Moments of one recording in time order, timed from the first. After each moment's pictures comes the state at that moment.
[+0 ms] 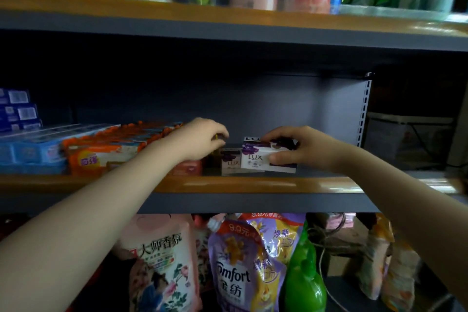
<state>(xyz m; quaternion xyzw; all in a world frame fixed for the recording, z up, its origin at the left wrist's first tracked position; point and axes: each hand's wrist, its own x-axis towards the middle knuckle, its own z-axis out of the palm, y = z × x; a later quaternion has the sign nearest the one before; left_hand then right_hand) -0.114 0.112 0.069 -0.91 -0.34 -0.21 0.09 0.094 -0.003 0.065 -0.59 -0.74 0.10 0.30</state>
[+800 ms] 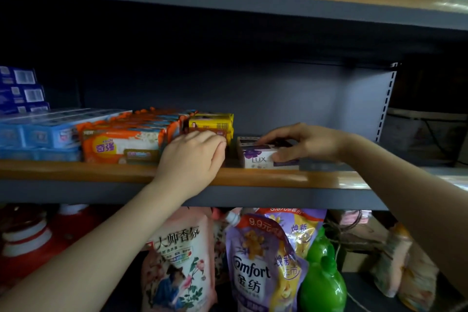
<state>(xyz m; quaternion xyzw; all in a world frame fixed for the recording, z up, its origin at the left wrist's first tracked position) -0.160 0.111 0.000 -0.85 -0.31 -0.39 0.19 0.071 0.041 0.058 -0.58 -0.75 0.20 0.22</state>
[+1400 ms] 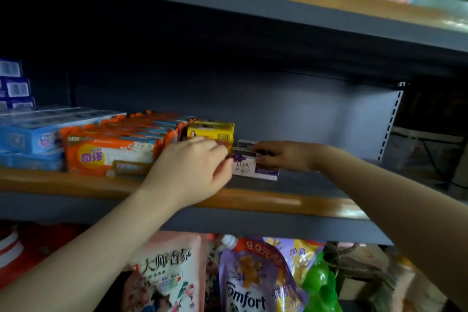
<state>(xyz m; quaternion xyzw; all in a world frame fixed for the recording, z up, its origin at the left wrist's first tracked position) -0.159 0.128 0.011 -0.85 -0.25 -0.41 0.21 0.065 0.110 0.059 -0.66 -0.74 0.08 0.06</state>
